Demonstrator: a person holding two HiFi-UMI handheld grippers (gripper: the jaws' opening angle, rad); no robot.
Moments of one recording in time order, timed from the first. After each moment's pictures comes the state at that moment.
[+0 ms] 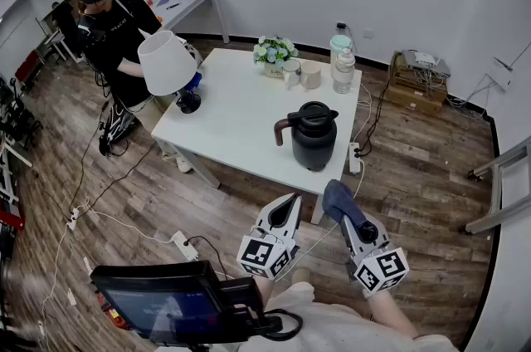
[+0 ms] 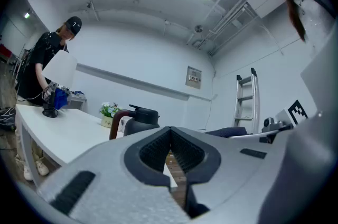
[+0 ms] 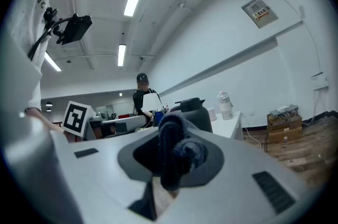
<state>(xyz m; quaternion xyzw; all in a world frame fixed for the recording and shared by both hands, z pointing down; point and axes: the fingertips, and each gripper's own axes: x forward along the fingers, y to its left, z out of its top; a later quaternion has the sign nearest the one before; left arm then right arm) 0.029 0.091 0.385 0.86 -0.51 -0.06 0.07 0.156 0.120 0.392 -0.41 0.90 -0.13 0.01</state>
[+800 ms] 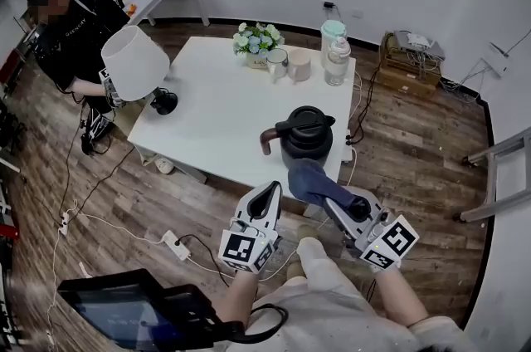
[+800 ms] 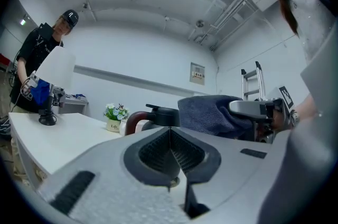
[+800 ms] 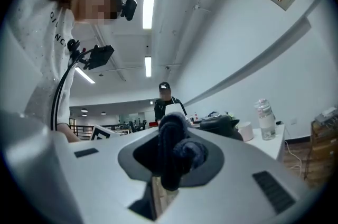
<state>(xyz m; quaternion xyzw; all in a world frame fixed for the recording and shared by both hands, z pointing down) -0.014 0.005 0.396 0.85 -0.52 -0.05 0.06 0.096 0.030 0.338 -0.24 0.96 -0.08 0.07</state>
